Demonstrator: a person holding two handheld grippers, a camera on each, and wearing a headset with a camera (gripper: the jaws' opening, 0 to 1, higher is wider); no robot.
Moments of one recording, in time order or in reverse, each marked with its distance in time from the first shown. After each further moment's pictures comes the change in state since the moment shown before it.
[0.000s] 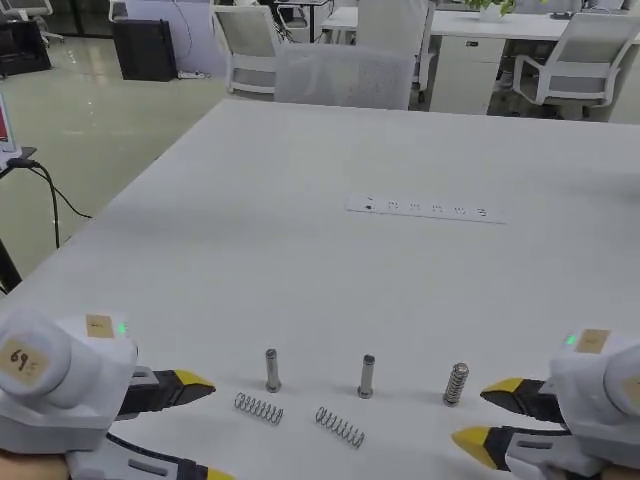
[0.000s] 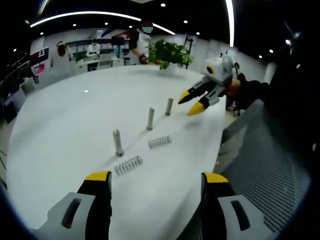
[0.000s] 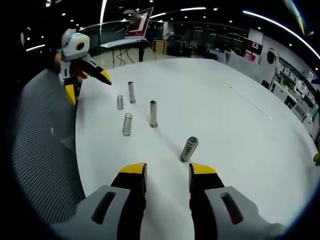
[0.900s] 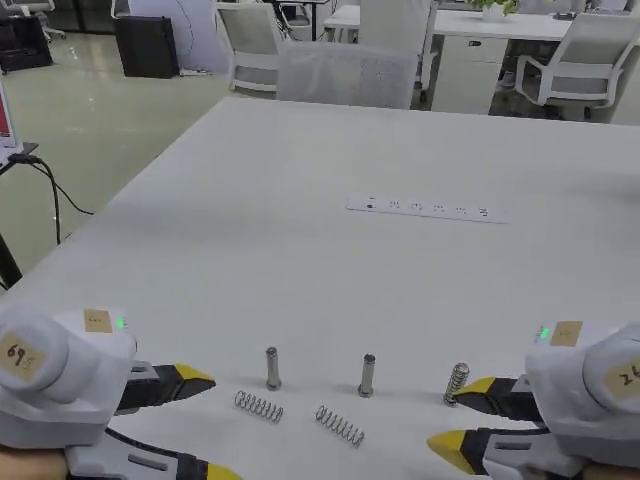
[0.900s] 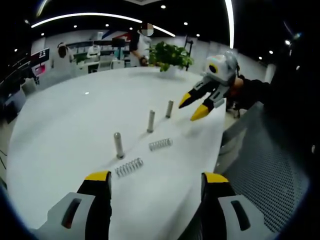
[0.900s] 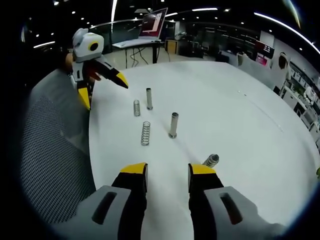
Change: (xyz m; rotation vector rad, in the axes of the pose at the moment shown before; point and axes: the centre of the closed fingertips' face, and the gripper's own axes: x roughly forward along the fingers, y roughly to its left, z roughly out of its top) left arm -0.001 0.002 0.003 -0.001 -0.020 0.002; right arm 0.004 0.031 0.023 -0.056 0.004 0.094
